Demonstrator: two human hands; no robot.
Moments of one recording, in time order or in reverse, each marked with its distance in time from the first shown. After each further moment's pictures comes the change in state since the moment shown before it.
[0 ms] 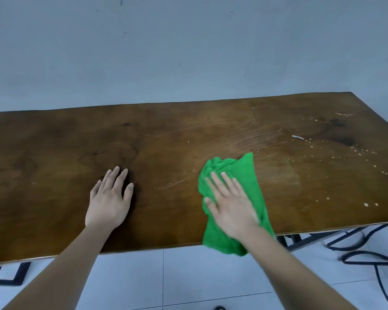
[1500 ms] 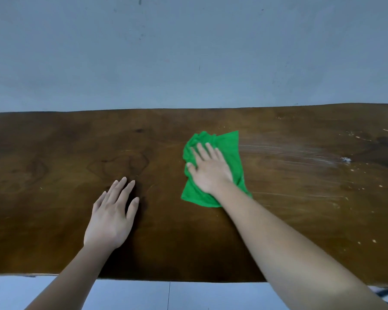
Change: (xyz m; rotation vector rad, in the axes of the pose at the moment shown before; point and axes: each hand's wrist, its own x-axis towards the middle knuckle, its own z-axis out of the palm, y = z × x) left_hand 0.004 -0.002 0.004 -0.004 -0.013 -0.040; right_hand 0.196 -0.034 -0.025 -0.028 0.026 -0.094
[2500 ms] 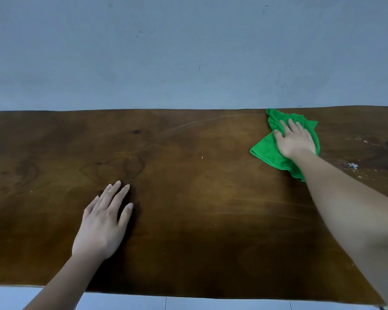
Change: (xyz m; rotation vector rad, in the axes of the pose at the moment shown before) left_hand -0.001 0.008 -0.011 -0.005 -0.044 -0.023; right_hand 0.032 0.251 -0.053 0.048 0.065 0.483
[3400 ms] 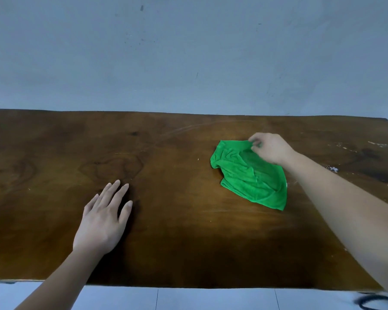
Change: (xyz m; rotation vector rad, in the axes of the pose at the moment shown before) left_hand 0.001 -0.007 0.005 -0.006 0.013 0.021; right_hand -0.062 -0.056 -0.051 0.122 -0.086 -0.238
